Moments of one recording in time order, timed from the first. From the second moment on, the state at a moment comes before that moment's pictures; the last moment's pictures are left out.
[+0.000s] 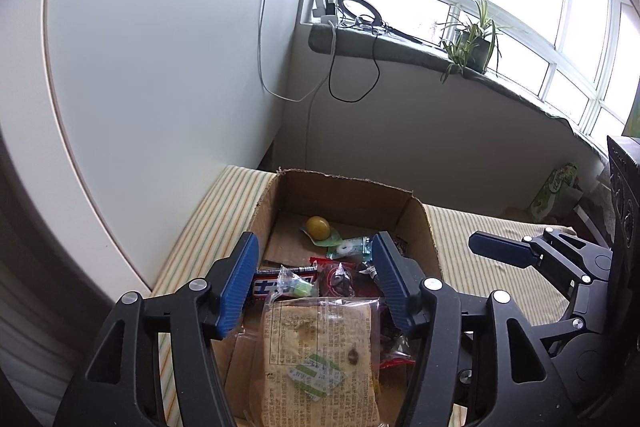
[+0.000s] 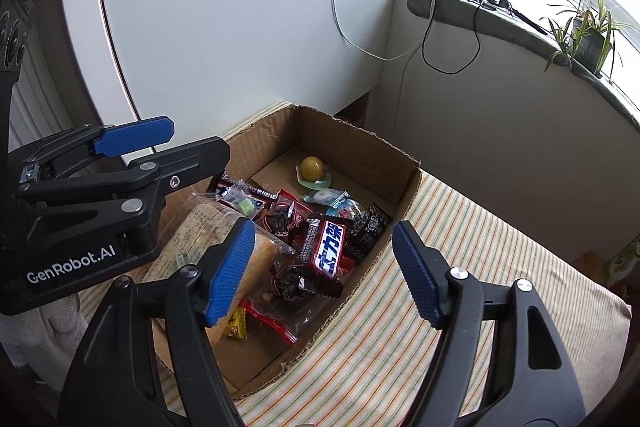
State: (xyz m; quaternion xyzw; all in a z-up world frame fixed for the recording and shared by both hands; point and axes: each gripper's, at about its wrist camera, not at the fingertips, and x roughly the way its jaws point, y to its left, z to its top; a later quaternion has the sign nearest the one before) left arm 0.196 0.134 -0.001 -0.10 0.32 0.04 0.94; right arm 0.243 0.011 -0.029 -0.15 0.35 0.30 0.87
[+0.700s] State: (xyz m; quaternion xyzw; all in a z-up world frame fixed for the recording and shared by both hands) left arm 0.156 0.120 0.010 -0.09 0.29 0.06 0.95; right arm 0.211 -0.016 -0.014 -0.15 0.31 0.29 0.89
